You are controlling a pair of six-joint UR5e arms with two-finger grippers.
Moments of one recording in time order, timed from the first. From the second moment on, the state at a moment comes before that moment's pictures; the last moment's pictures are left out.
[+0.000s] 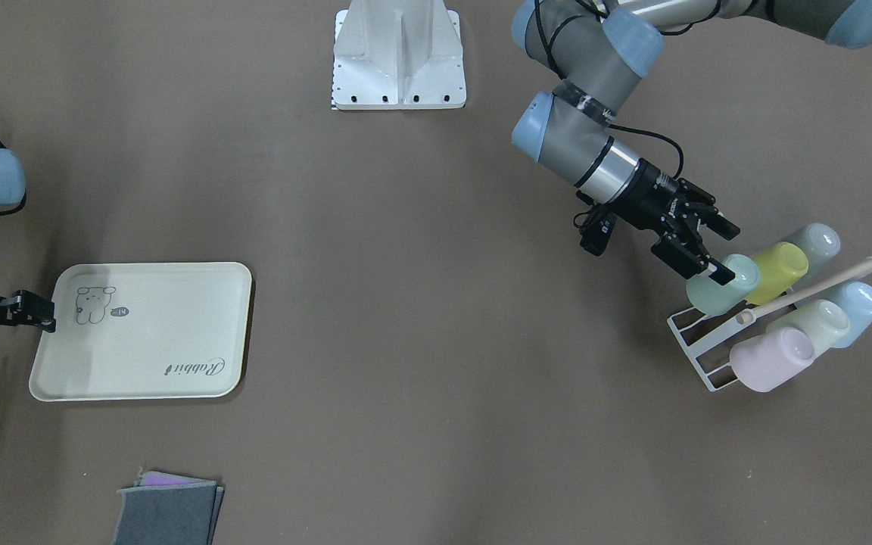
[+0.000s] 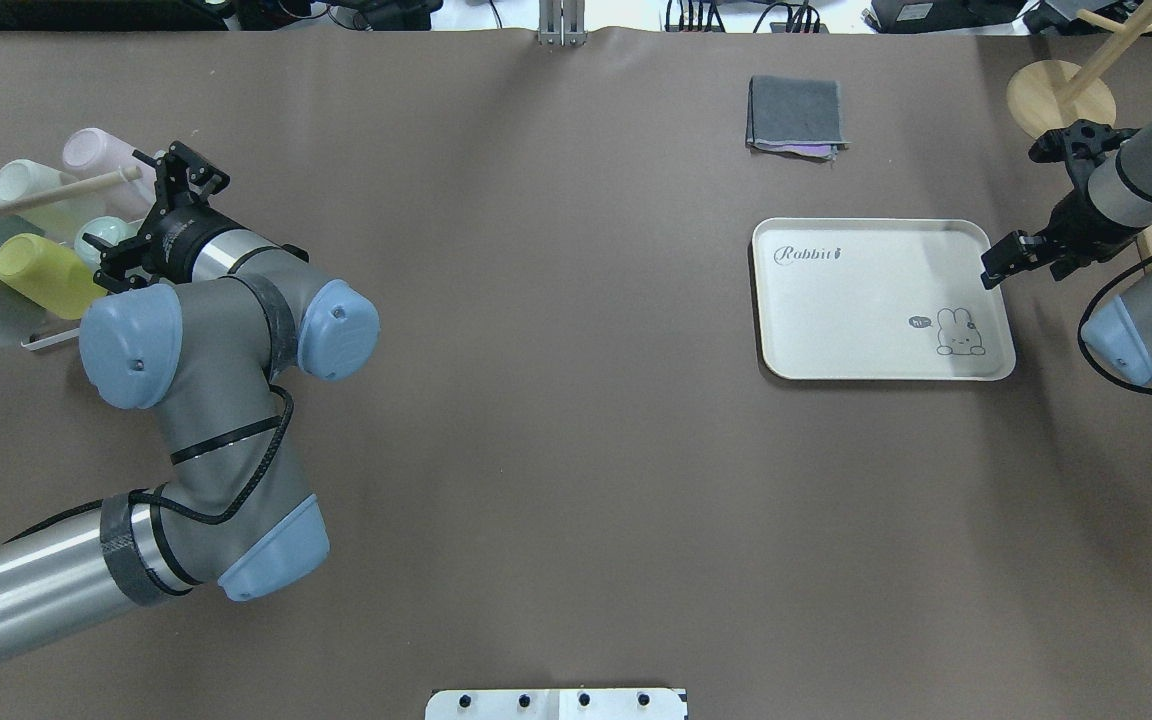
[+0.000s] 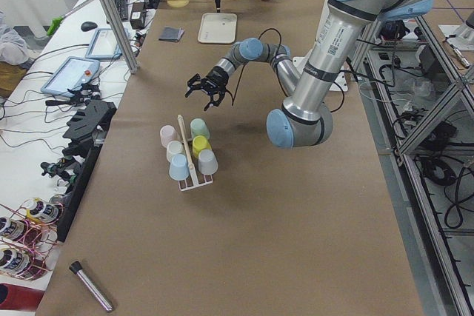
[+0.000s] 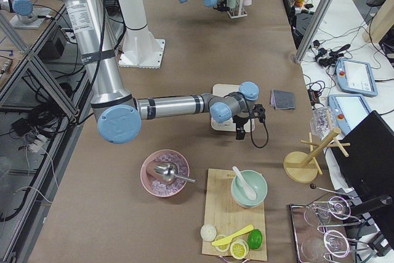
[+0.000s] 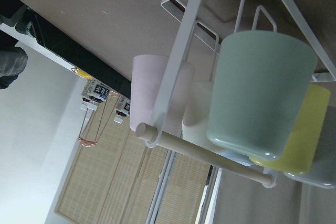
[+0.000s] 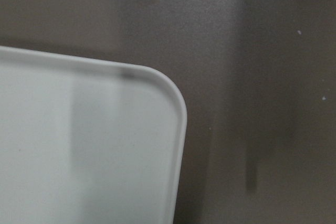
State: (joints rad) left arm -0.55 -2.14 -1.73 -0.71 -0.80 0.51; right arm 1.08 -1.32 1.37 -1.19 2.24 0.52
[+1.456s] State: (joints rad) left arm -0.50 -2.16 -1.48 -0.70 -0.70 0.51; right arm 1.06 -1.29 1.32 -1.19 2.26 0.57
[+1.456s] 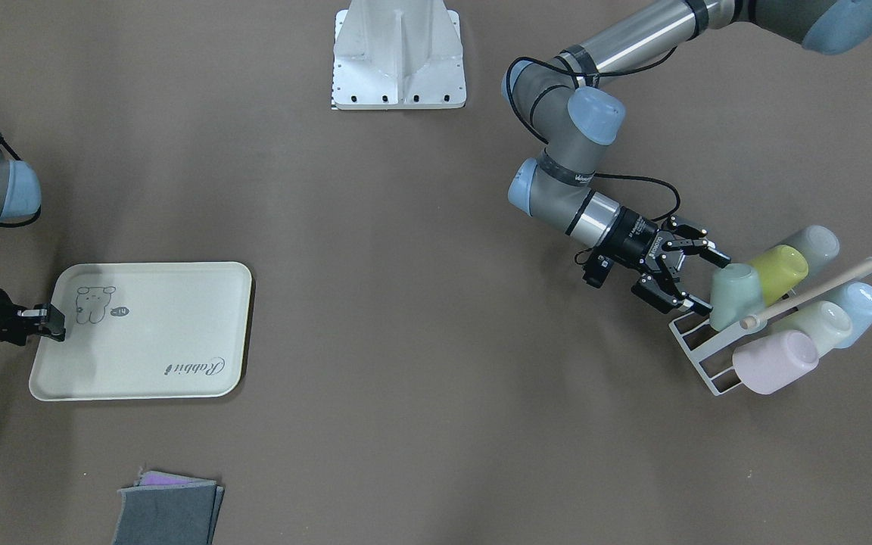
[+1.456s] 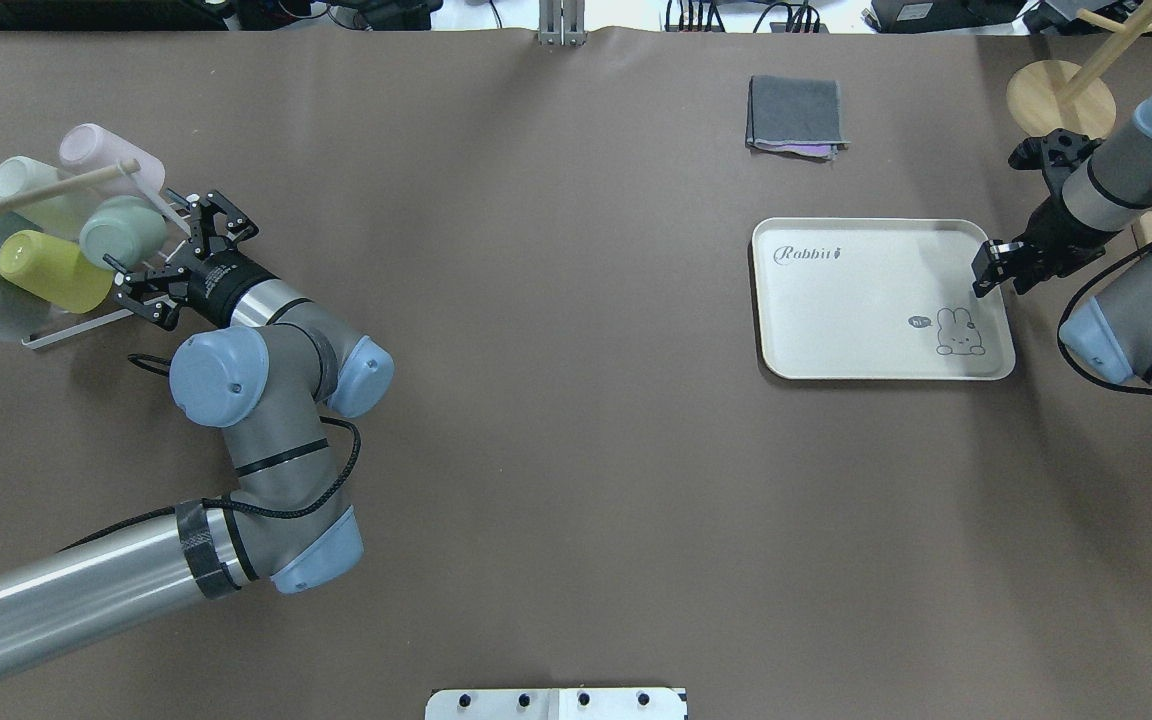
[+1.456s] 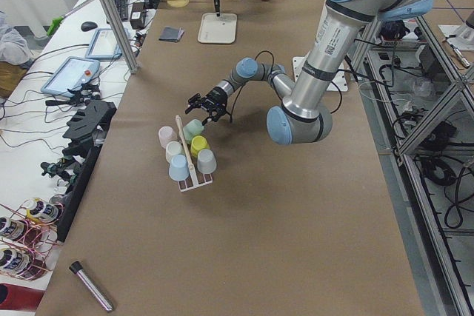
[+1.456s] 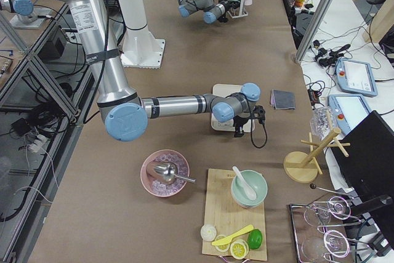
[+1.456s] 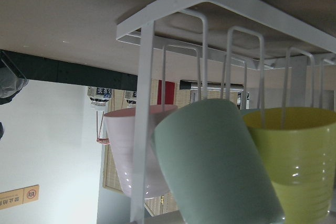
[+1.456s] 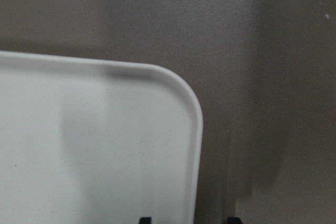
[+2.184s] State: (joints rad) left arm -0.50 -2.14 -1.47 -0.68 -0.70 0.50; right arm 1.07 -1.30 1.33 -1.18 2.27 0.57
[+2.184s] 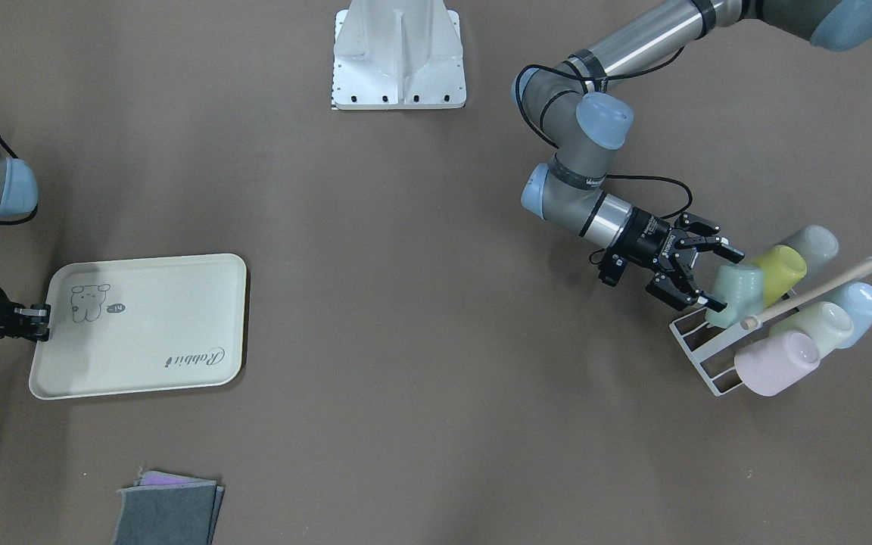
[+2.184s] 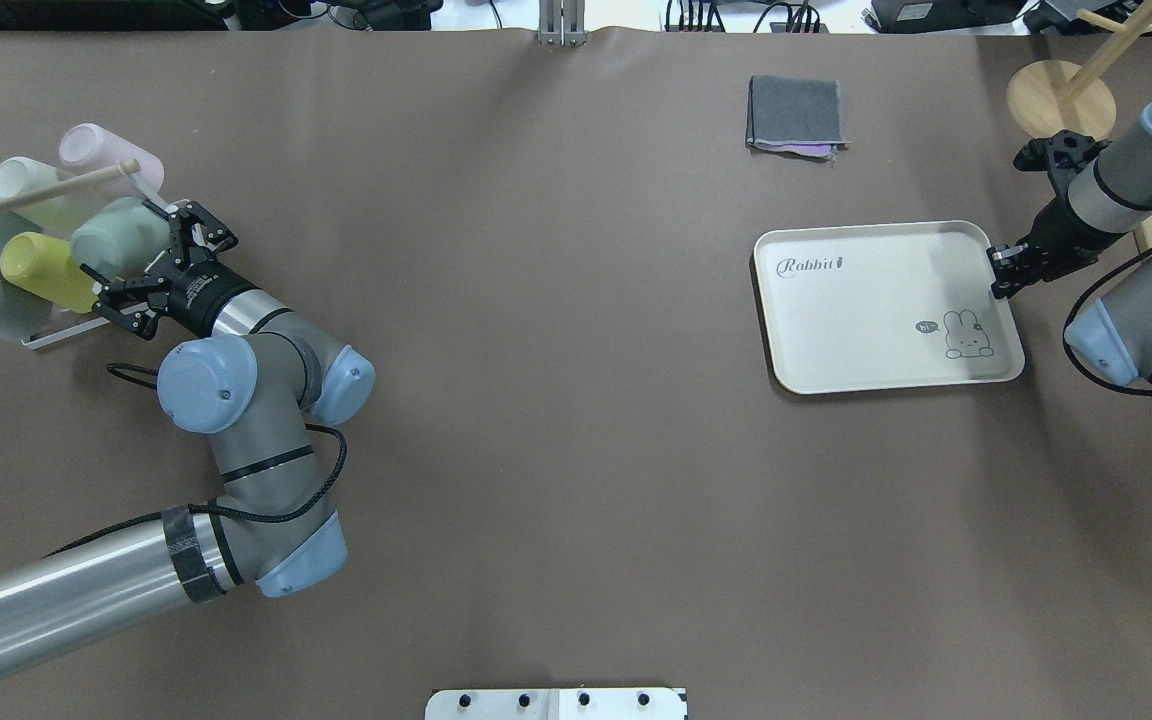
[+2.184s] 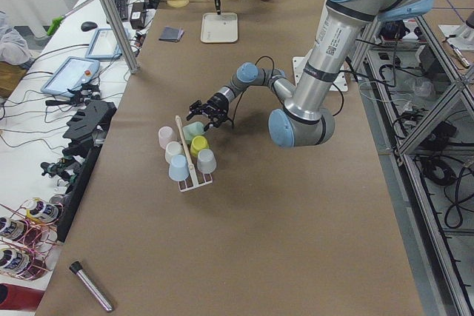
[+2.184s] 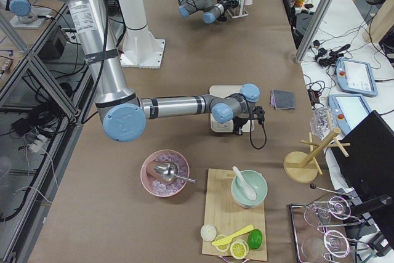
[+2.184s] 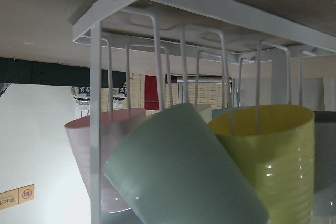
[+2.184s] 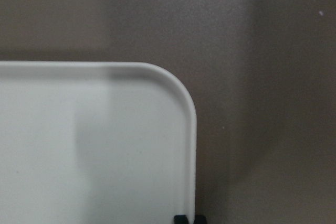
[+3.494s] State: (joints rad) left arm -0.41 -2.03 -1.66 -0.56 -0.74 0.34; right arm 1.11 -1.14 1.35 -1.02 2.52 0.83
